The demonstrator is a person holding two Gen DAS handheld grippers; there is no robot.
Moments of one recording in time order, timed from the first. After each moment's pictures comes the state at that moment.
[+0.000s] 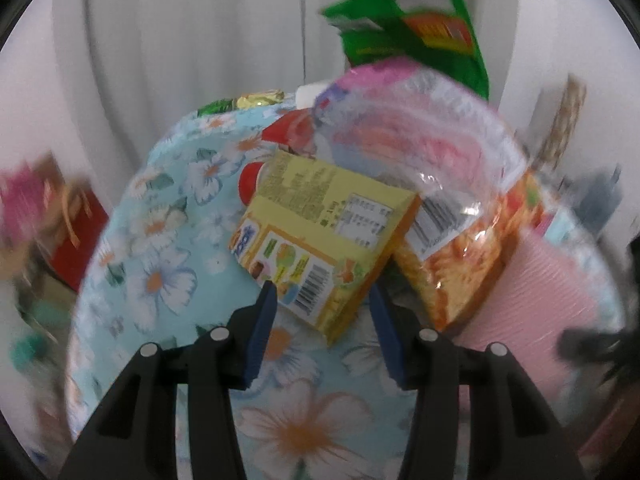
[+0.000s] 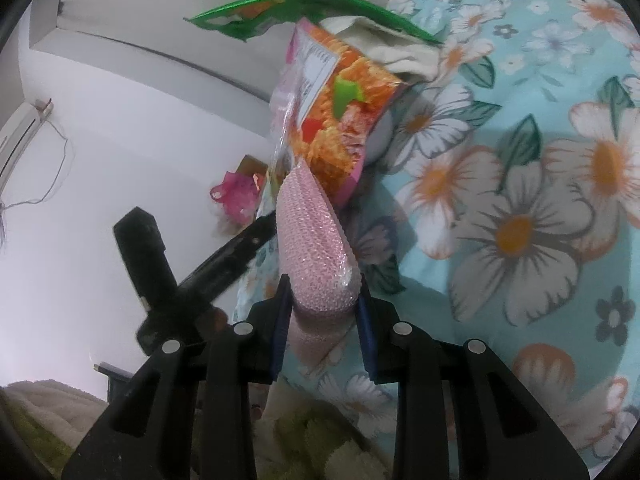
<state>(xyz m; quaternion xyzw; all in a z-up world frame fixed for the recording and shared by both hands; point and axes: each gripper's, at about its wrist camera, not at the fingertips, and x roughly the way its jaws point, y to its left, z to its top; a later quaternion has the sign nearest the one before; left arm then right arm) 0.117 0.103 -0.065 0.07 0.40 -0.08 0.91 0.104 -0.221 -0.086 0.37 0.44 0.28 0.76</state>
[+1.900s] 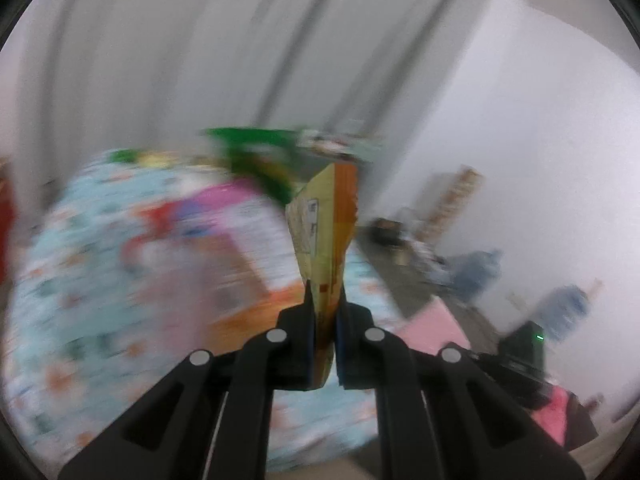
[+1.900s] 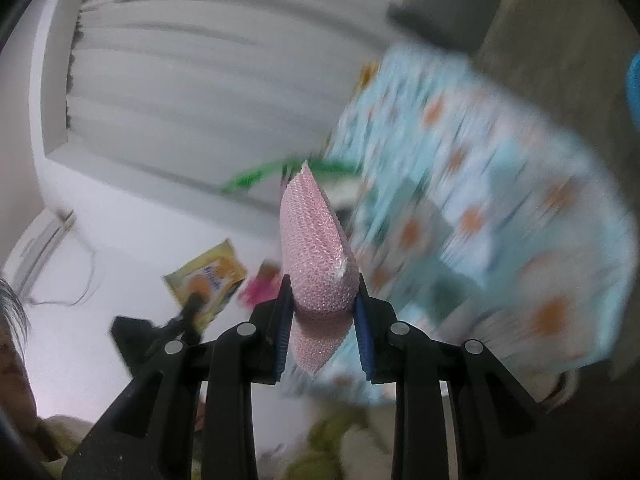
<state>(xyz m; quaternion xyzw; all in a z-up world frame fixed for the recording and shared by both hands) 0.068 0.065 0.067 -0.14 0.32 -0.30 0.89 -0.034 -0.389 -0.029 0.49 0.29 0.13 0.82</state>
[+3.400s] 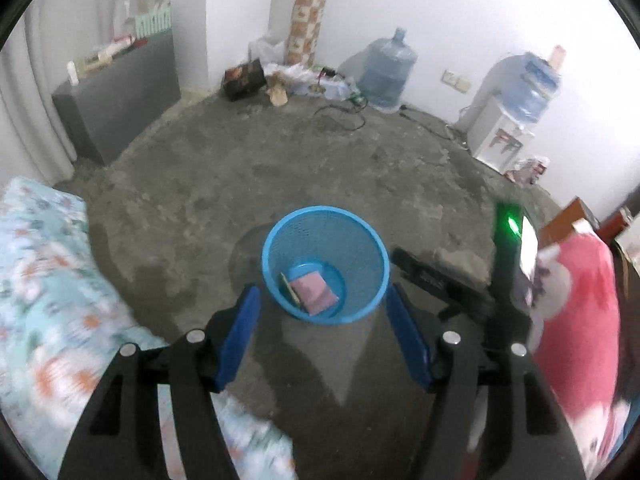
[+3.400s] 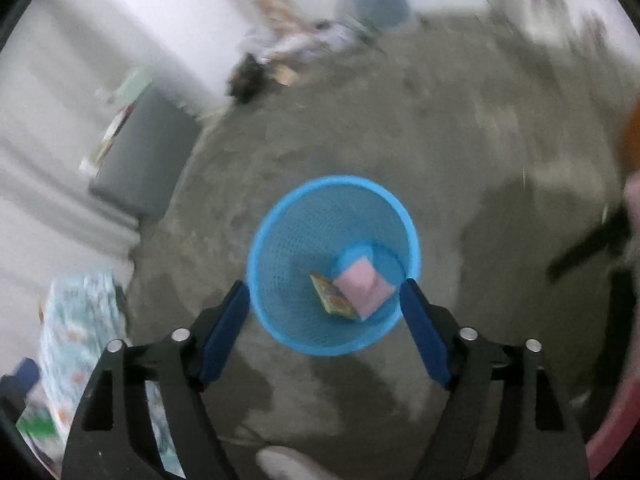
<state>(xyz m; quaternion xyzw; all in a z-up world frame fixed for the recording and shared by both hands) 0.123 -0.397 -0.041 0.18 0.45 -0.47 0.73 -0.043 -0.614 -0.135 0.40 0.33 -0.37 0.77</state>
